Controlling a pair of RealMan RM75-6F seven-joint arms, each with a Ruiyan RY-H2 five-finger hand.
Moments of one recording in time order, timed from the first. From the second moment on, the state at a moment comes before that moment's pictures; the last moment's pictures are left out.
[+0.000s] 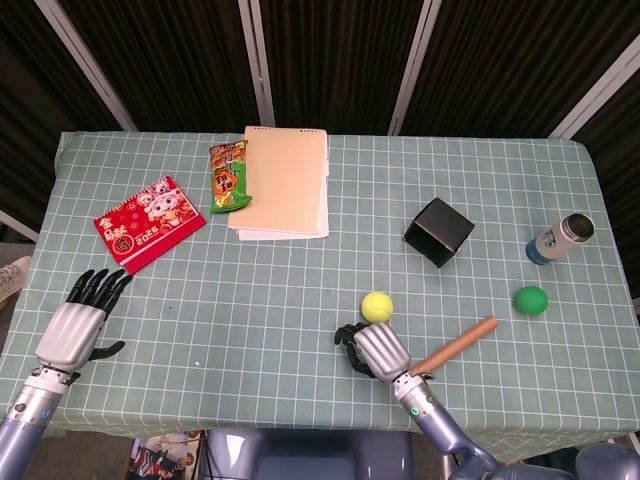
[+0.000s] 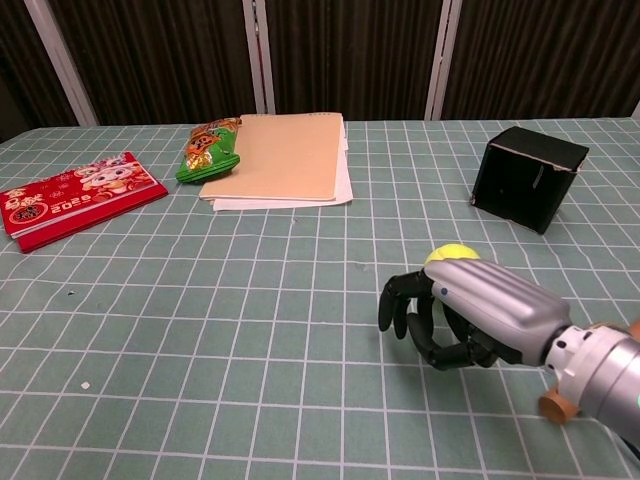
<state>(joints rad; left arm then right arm) -0.25 -1.23 0.00 -1.53 1.55 1.34 0.16 0.47 -1.79 0.04 -1.34 -1.57 1.11 -0.04</state>
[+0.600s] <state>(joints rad) -0.26 -1.22 0.01 -1.54 1.55 1.32 0.14 0.50 -1.82 0.07 -1.26 -1.53 1.11 -0.01</state>
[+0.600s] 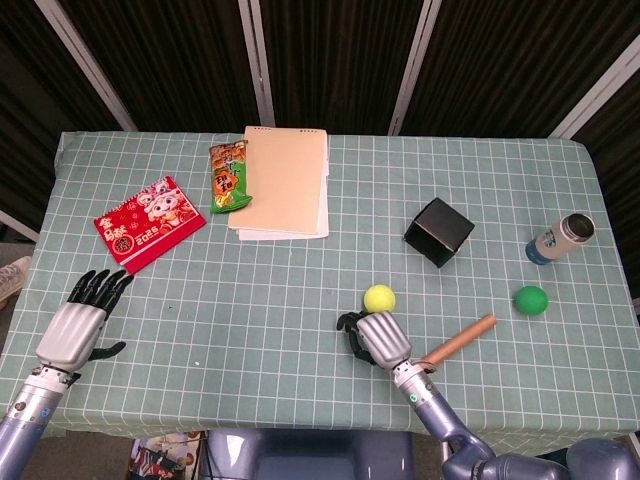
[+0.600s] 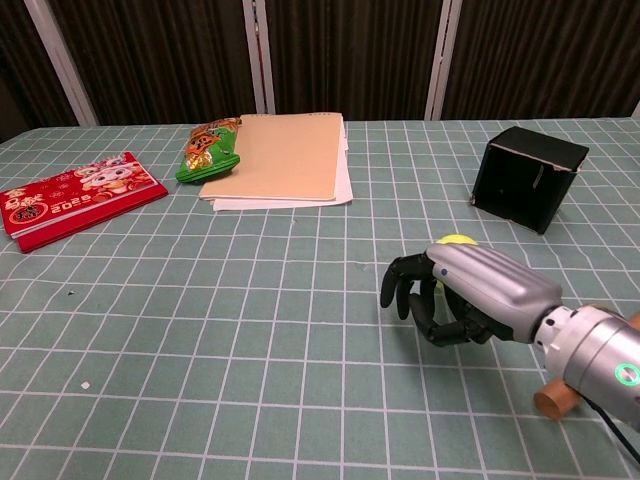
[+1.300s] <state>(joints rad) -0.26 -1.22 0.01 -1.54 1.54 1.31 0.15 0.51 -1.77 0.11 -1.28 -1.46 1.09 0.05</state>
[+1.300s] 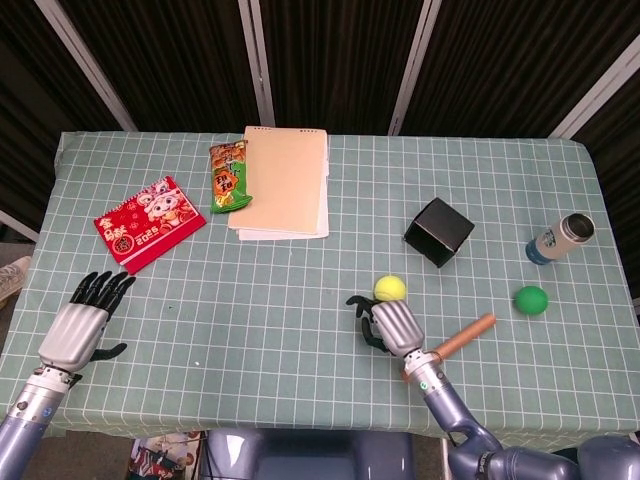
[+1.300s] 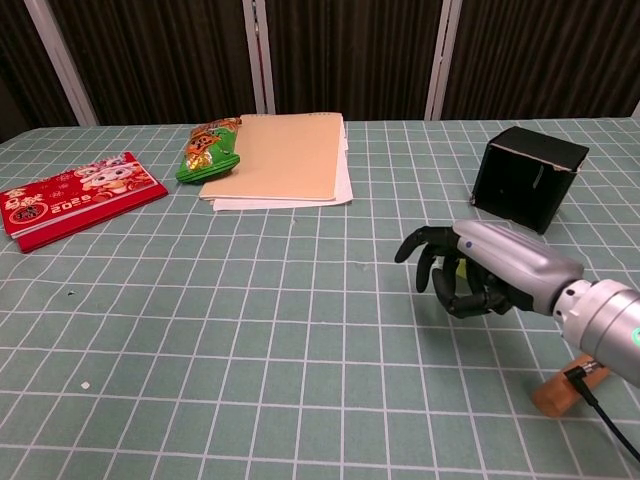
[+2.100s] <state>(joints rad) -0.26 -1.23 0.01 -1.55 1.54 1.30 0.16 0.50 -1.72 0.11 -1.23 -1.42 1.07 0.08</state>
